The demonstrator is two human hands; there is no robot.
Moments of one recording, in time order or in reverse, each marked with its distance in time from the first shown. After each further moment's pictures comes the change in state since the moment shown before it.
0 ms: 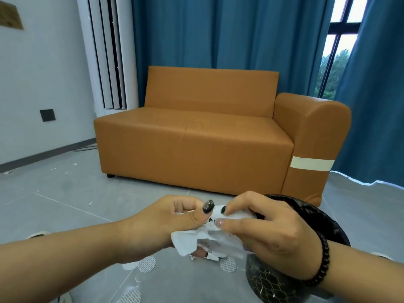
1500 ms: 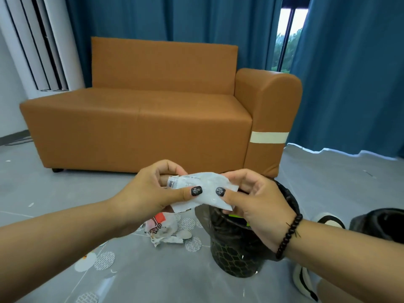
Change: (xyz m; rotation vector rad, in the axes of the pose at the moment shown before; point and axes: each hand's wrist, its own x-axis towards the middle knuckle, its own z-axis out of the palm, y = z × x) left_hand 0.086 -0.007 0.034 -0.006 0.238 0.050; right_hand -0.041 0.025 -0.016 0.853 0.328 1.266
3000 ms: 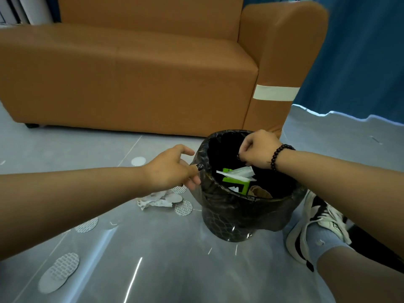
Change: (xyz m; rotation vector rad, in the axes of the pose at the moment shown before) left_hand 0.101 -0.096 0.040 0.358 -0.108 -0.226; right_hand 0.138 0.084 -0.087 -1.159 -0.075 0.154
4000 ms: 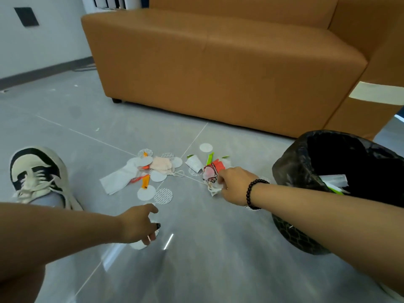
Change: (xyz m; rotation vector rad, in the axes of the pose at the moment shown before) left_hand -0.110 -0.242 -0.114 0.203 -0.039 -0.555; right_hand -0.004 -0.153 0.191 -0.286 -0.378 -0.414
